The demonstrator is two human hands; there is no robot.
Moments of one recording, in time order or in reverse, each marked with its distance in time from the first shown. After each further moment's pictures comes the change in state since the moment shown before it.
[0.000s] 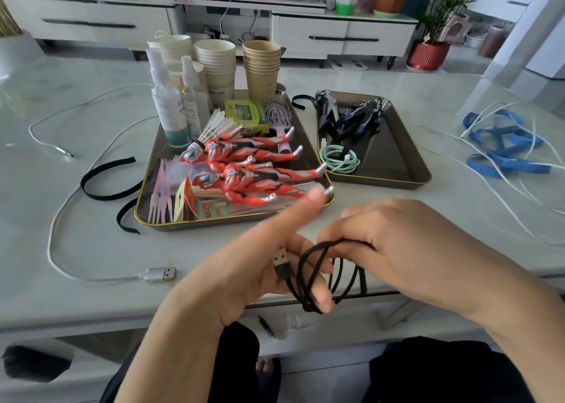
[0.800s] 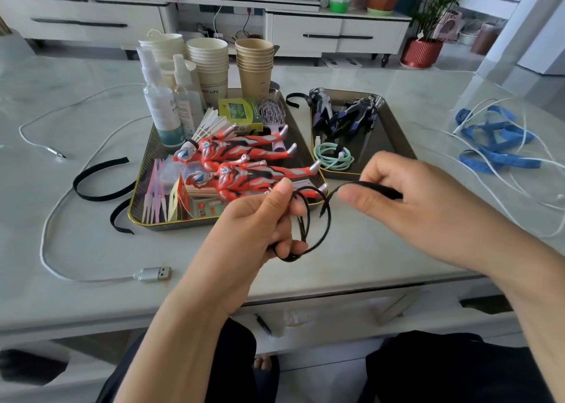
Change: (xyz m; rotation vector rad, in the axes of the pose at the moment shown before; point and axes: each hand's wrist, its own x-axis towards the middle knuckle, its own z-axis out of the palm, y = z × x) left_hand 0.009 -0.002 0.005 -0.177 0.280 0.339; right_hand -0.001 0.021 -0.011 0.381 0.253 0.248
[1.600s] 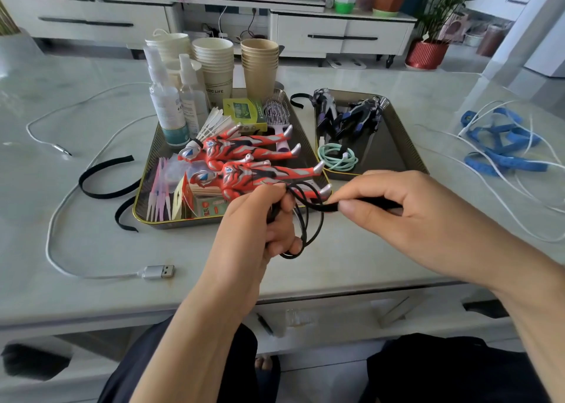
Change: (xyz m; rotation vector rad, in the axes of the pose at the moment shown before) left_hand 0.002 0.001 0.002 -0.140 0.057 0.023; right_hand -0.002 0.000 0.008 0.141 -0.131 -0.148
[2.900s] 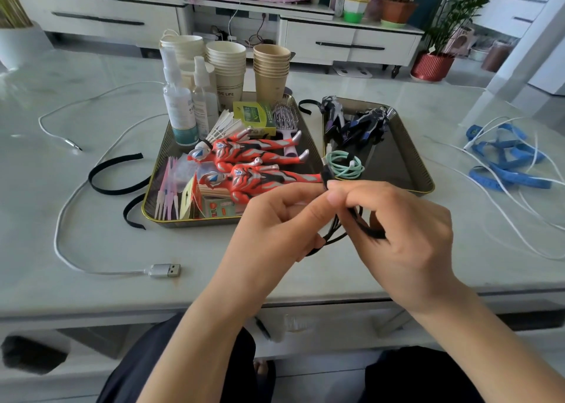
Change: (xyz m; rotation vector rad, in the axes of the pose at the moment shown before) left_hand -0.006 -0.001 0.001 0.217 -0.118 0.243; right_hand 0.010 0.025 0.044 -0.423 0.745 -0.639
